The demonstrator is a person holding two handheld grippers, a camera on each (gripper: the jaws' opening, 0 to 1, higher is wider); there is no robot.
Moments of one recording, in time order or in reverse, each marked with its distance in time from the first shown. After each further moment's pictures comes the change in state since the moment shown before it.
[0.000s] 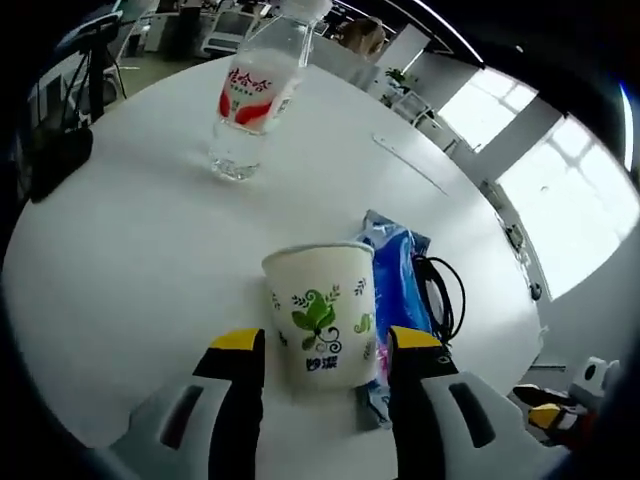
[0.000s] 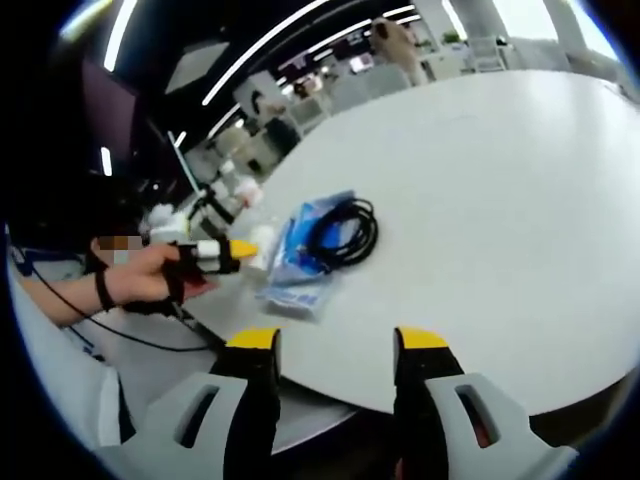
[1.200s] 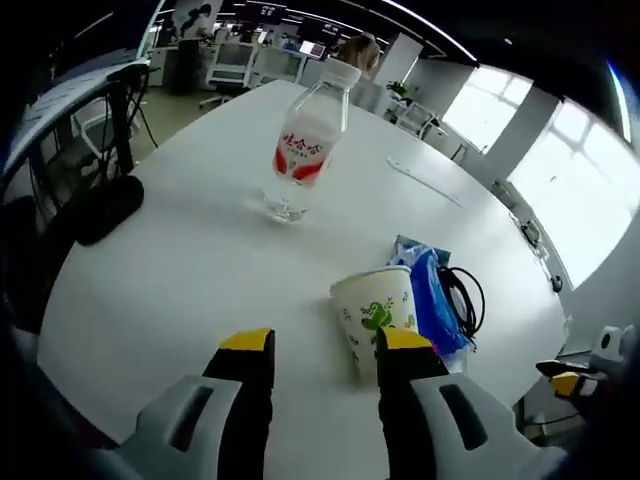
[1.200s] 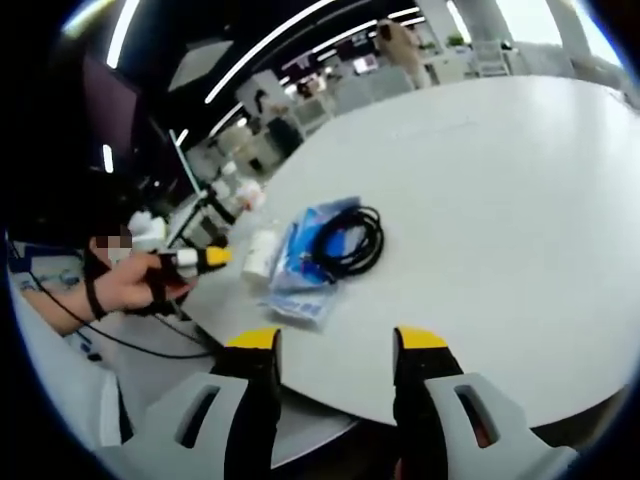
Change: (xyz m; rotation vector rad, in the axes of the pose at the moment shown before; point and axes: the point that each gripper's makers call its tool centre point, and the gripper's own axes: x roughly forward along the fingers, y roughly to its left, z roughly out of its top) left arm -0.051 0.037 0.021 0.101 -0.091 0.081; right arm 0.007 0.006 0.010 -0.019 -0.005 0.002
